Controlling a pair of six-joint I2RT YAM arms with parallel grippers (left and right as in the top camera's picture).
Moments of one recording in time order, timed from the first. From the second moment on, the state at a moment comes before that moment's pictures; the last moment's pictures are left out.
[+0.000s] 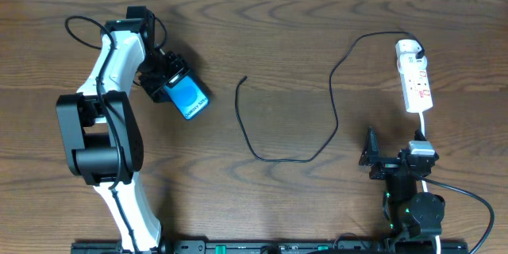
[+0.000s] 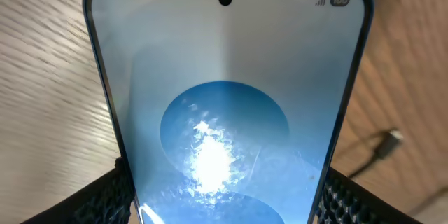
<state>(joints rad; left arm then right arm) 0.05 2.10 1.63 -1.09 0.35 -0.62 0.05 0.01 0.01 -0.07 0.07 0.06</state>
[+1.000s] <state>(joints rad) 0.05 2.10 1.63 -1.10 0.93 -0.93 0.05 0.01 0.01 -0.07 0.07 0.06</state>
